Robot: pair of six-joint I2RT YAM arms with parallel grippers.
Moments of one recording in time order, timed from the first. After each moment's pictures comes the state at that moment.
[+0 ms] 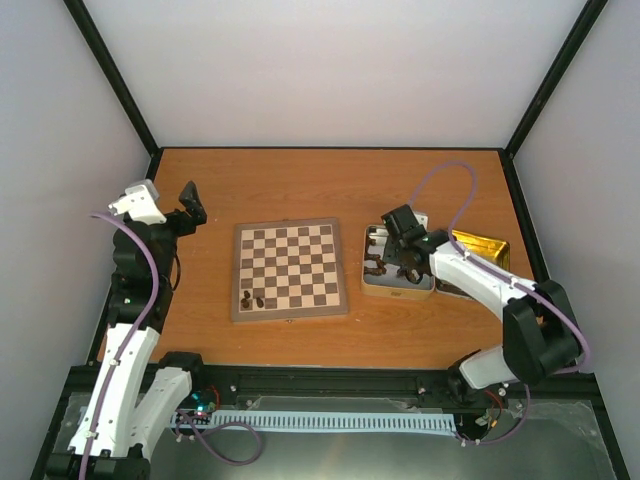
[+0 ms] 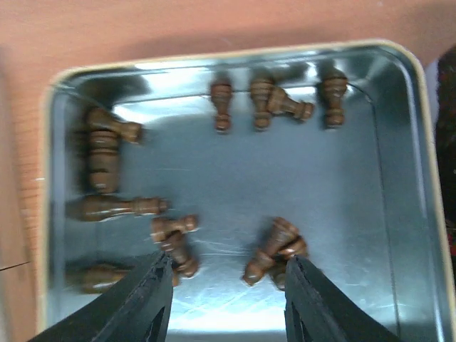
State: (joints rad) left arm -0.05 0.69 0.74 -0.08 -0.13 -0.31; right arm 0.53 1.41 0.93 -0.57 0.29 0.65
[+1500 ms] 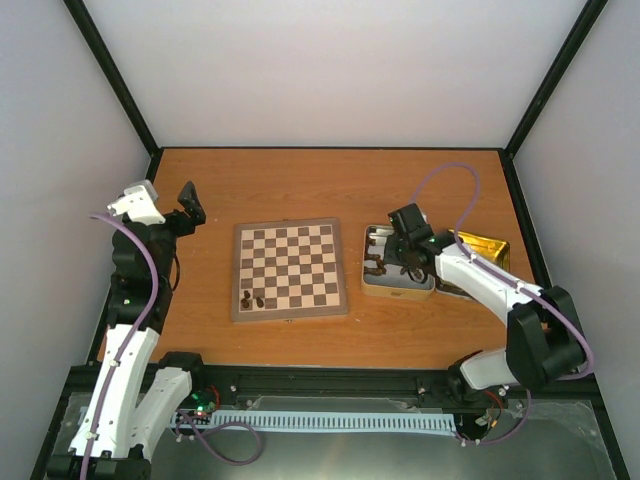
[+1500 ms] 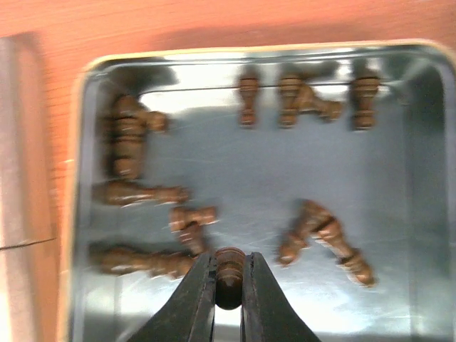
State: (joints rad) left arm -0.04 0.68 0.74 -0.08 -0.13 -0.31; right arm 0.46 1.40 0.90 -0.55 0.18 0.57
